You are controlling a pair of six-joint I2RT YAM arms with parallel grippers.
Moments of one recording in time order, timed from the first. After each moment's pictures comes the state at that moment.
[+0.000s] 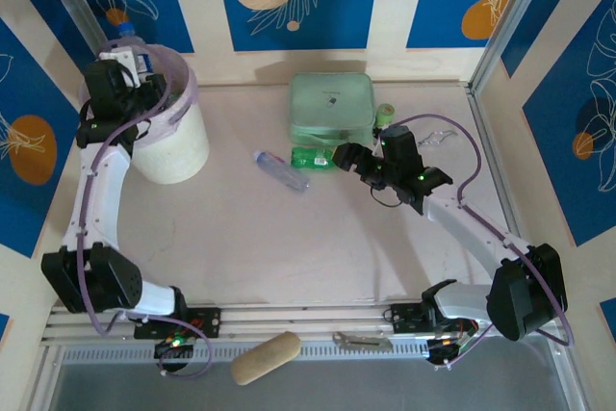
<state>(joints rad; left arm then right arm) 0.13 1.43 1.46 -0.44 0.05 -0.11 0.44 1.25 0.90 -0.30 -0.25 0.84</state>
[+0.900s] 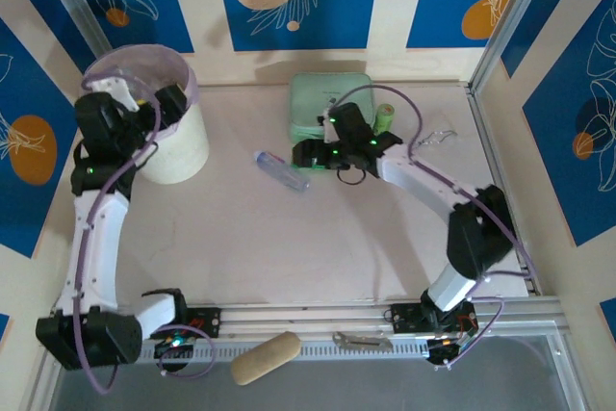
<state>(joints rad) 0.07 1.09 1.19 -0.33 0.28 -0.42 0.60 1.67 1.34 -0.50 -0.26 0.49</state>
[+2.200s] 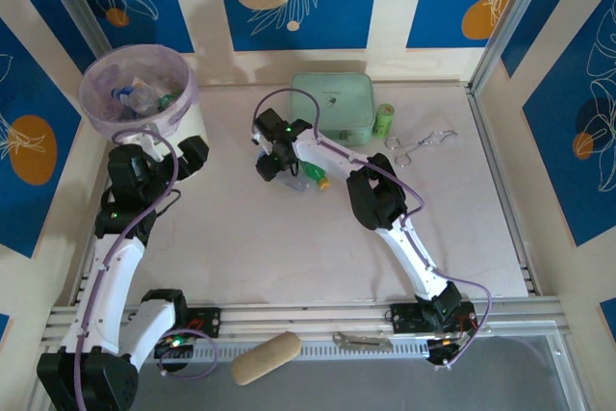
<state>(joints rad) 0.00 0.86 0.80 -0.30 0.28 -0.58 0.74 2.46 2.17 -0.87 0.02 -0.01</state>
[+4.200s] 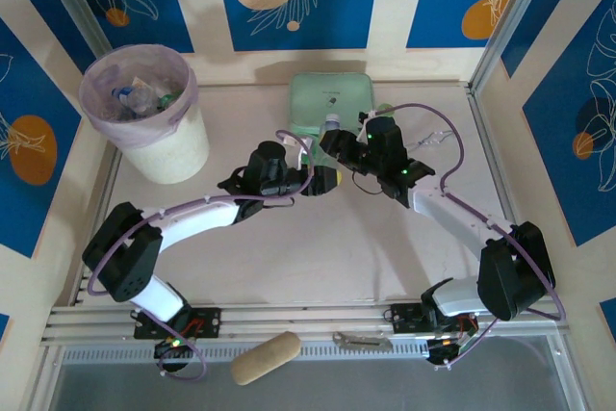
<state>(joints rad) -0.76 1.55 0.94 0.26 0.41 -0.68 0.50 1.36 0.95 -0.04 -0.22 0.92</state>
